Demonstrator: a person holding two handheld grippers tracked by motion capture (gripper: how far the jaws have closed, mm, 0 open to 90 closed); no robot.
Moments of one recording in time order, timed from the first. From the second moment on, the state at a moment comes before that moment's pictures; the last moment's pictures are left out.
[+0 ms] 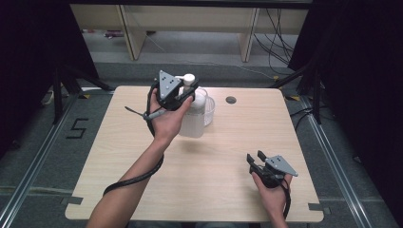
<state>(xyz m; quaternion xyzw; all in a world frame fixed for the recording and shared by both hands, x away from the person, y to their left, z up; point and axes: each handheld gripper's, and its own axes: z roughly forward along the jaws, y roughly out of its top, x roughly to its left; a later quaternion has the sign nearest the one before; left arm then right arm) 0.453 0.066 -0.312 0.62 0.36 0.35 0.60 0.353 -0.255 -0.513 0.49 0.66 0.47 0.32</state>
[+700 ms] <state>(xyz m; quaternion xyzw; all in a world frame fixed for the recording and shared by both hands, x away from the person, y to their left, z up) 0.463 0.064 -0.301 0.62 0.36 0.35 0.61 0.352 -0.254 -0.512 0.49 0.66 0.47 0.31</state>
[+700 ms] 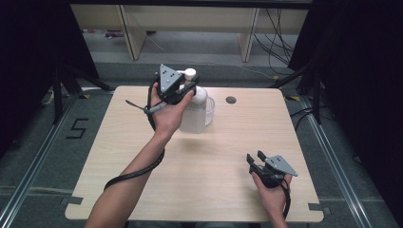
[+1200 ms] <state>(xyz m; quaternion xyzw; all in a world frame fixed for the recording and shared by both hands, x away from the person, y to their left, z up) 0.470 0.061 -0.289 0.61 0.37 0.35 0.61 0.352 -0.254 -0.513 0.49 0.66 0.47 0.31</state>
